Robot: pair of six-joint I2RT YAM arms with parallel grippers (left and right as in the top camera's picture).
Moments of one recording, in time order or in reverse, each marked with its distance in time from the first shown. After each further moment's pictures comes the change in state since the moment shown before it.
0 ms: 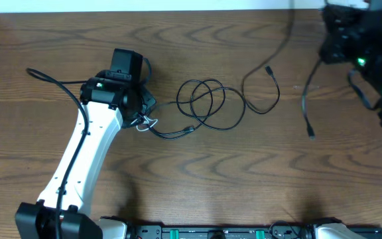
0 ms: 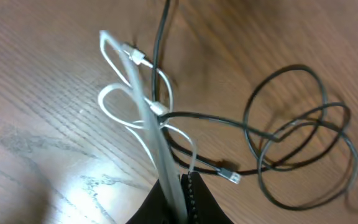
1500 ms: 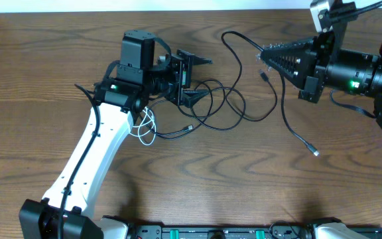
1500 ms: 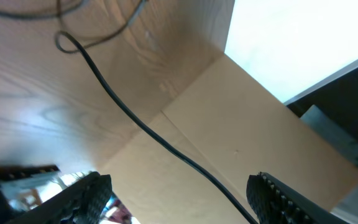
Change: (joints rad) left arm -0.093 0.003 -0.002 0.578 0.827 -0.864; right arm 0.015 0.021 0.001 -0.073 -0.823 -0.117
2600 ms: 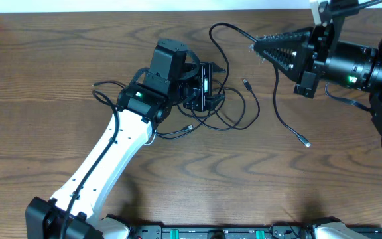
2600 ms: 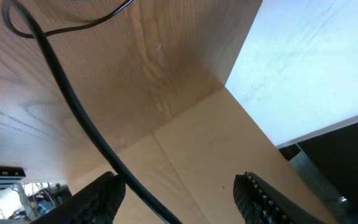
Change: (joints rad) left arm -0.171 0.000 0.000 0.004 -0.264 -0.279; right arm 0.039 0.000 0.000 0.156 -0.018 0.087
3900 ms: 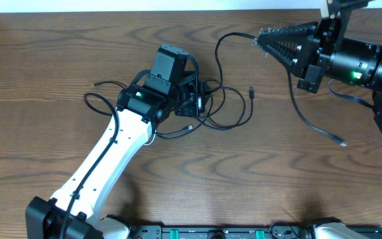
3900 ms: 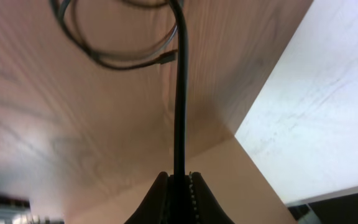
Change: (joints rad) left arm 0.000 0.001 0.000 -0.161 -0.165 0.015; right arm -0.021 0.000 0.000 0.037 -0.004 0.069
